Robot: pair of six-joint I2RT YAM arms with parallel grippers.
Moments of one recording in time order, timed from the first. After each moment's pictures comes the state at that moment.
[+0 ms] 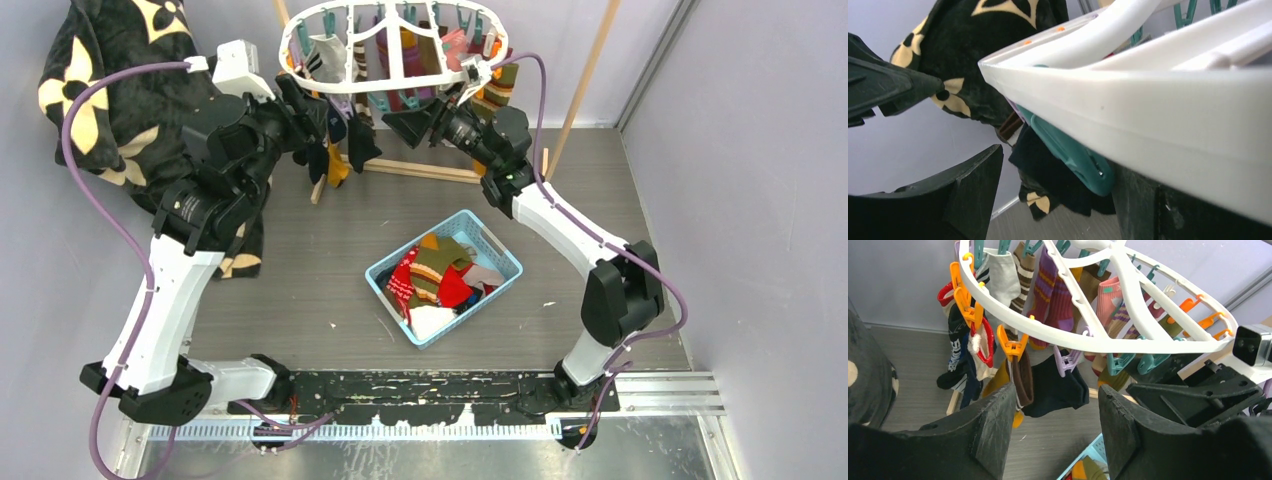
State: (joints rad) left arm -0.50 1.25 1.80 -0.59 -0.34 -0.36; right arm 0.51 1.66 1.43 0.58 -0.47 0.59
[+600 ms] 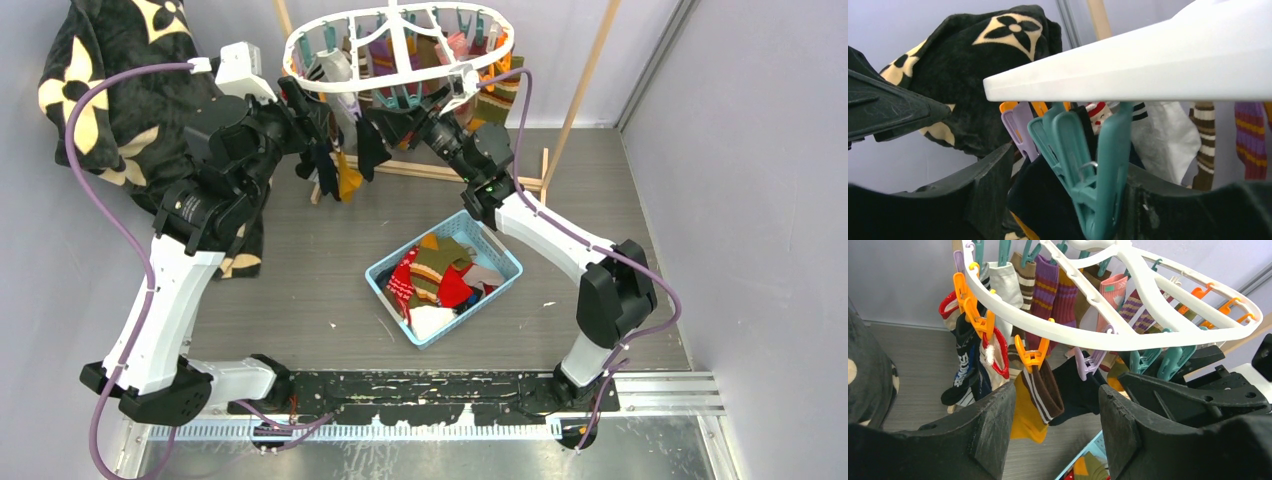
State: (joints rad) left arm -0.50 1.24 1.79 -0.60 -0.33 -0.36; right arm 0.63 1.68 1.41 0.74 -0.25 0.47
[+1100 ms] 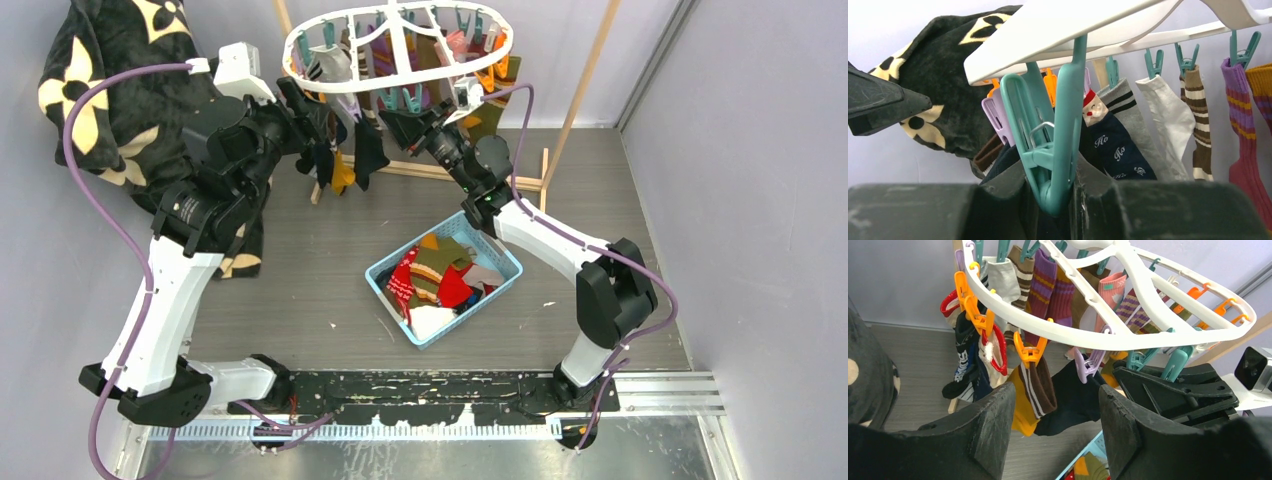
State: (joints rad) left arm -0.50 1.24 1.79 -0.60 -0.33 -0.36; right arm 0.63 1.68 1.31 0.85 -0.19 0.49
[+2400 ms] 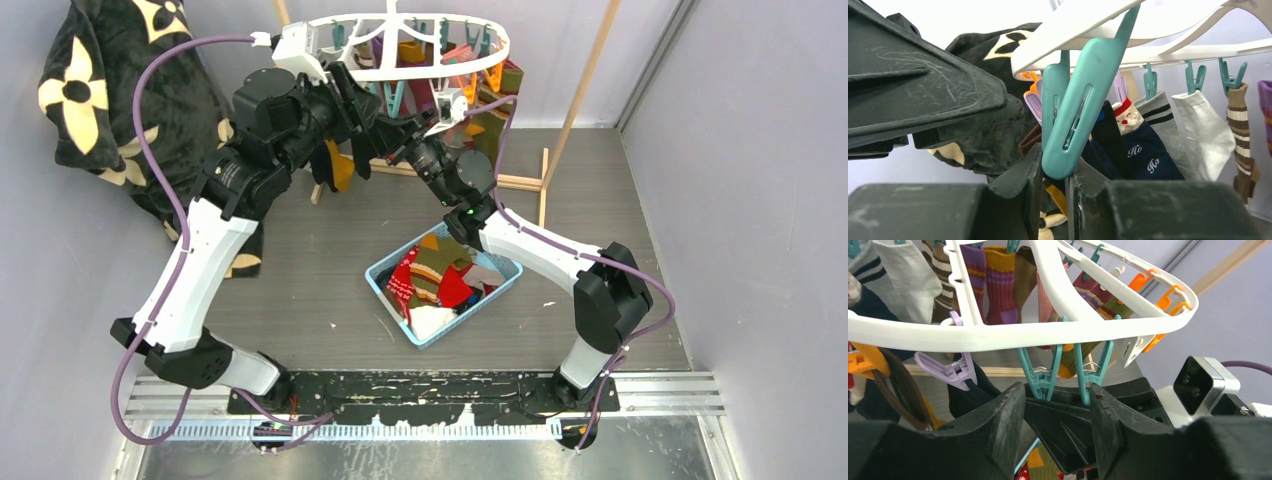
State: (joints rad) left arm -0.60 1.44 1.98 -0.63 -0.17 -0.43; right arm 0.77 1.68 1.32 0.90 -0.02 0.44
